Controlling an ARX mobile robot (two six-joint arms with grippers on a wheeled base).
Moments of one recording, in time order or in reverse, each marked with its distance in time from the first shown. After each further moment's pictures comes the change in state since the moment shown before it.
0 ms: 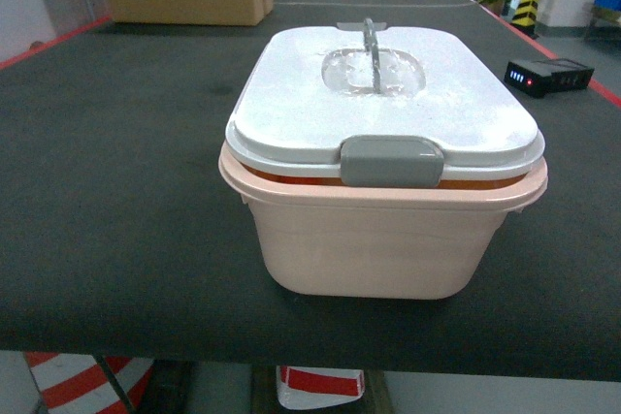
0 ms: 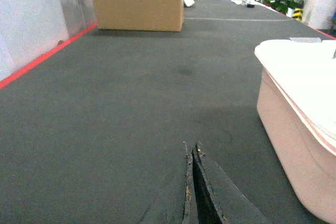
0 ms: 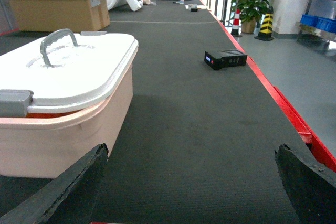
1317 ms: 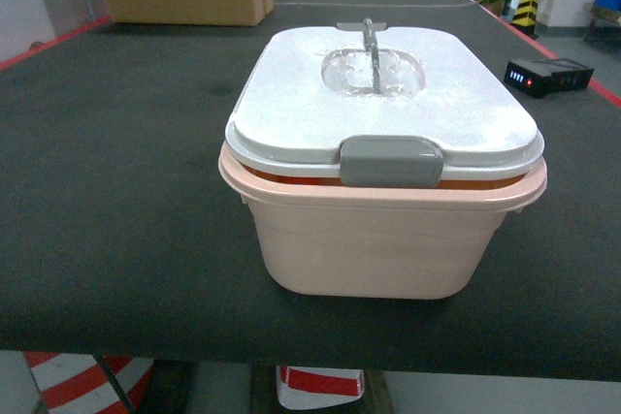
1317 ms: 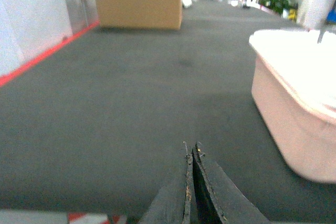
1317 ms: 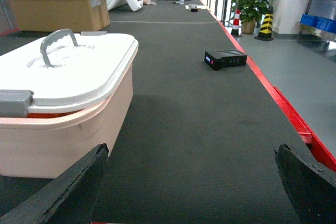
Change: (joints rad) left arm 0.118 -0.734 -0.115 -0.608 0.126 0.000; right arm 0.000 0.000 0.000 0.000 0.000 0.000
